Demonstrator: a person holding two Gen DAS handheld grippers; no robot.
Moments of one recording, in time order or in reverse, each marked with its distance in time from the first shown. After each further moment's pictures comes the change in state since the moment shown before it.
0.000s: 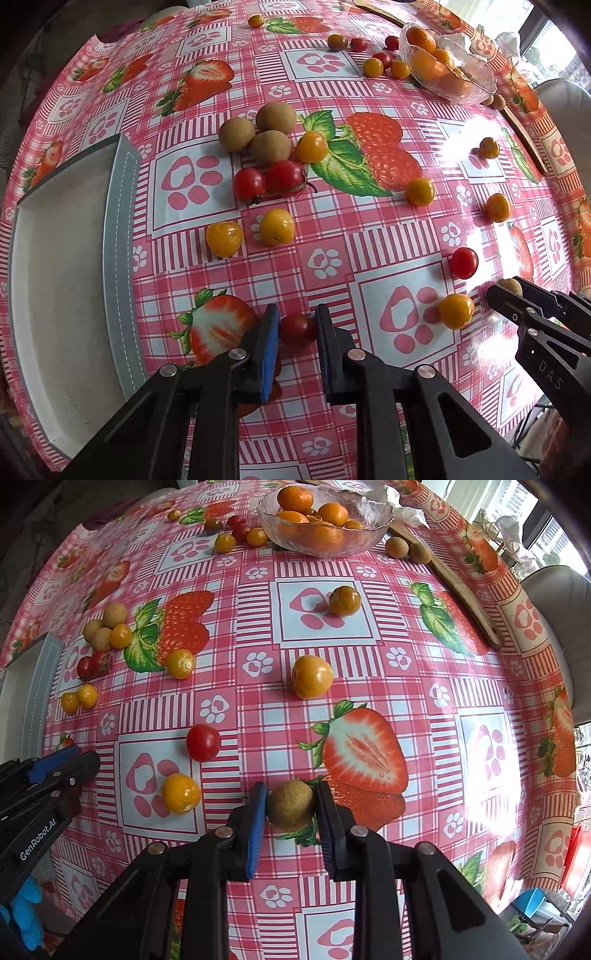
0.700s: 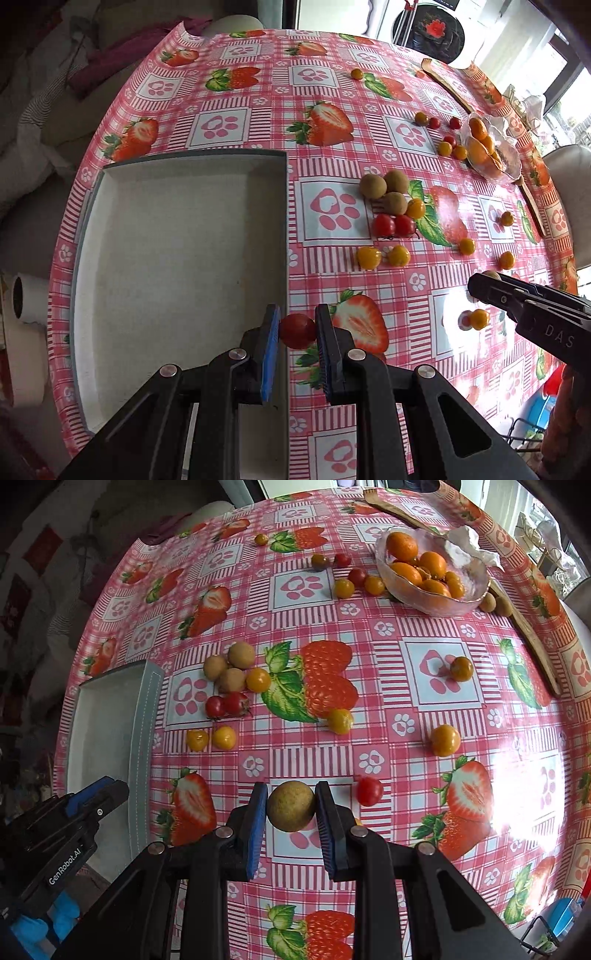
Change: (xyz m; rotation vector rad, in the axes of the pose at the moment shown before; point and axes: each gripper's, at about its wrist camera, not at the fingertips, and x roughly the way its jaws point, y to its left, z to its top) left arm -0.073 0.117 -0.015 -0.170 -0.106 0.019; right arm 0.038 -0.121 0.159 -0.049 -0.021 0.257
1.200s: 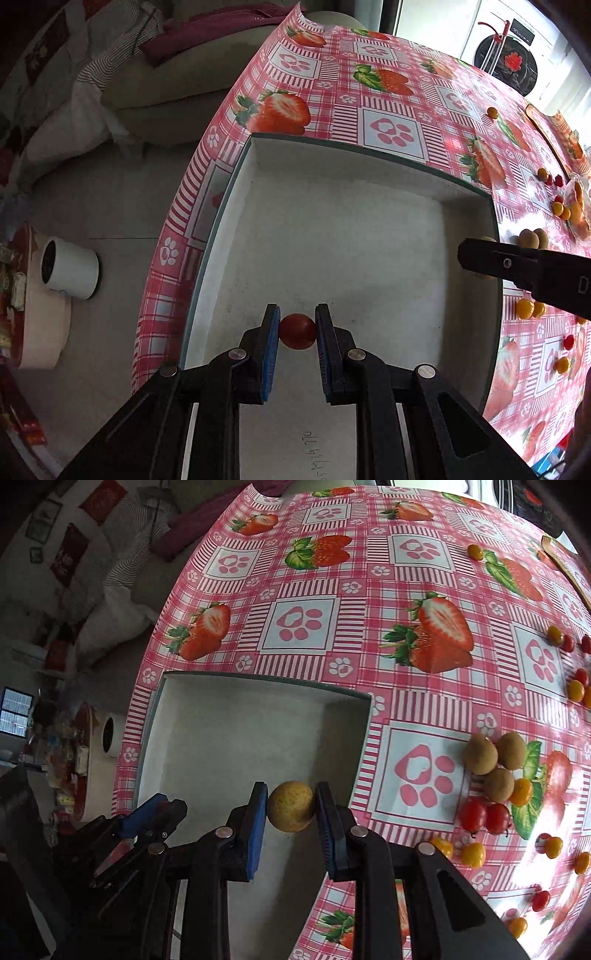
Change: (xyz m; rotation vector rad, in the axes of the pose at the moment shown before) left arm 0.037 0.136 0.011 -0.165 -0.010 0.142; right arm 0.090 0.176 0.069 -0.183 0.088 0.169
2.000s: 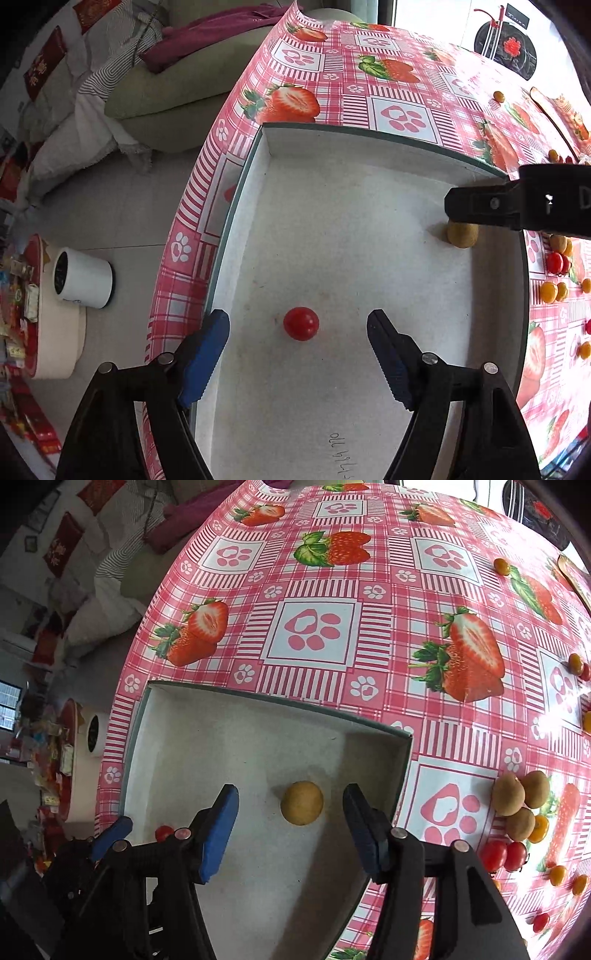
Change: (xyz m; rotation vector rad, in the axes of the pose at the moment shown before) left arm 0.003 -0.006 -0.009 0.055 -0.017 0.064; right arm 0.023 0.018 0.017 -0.009 -0.011 -0.048
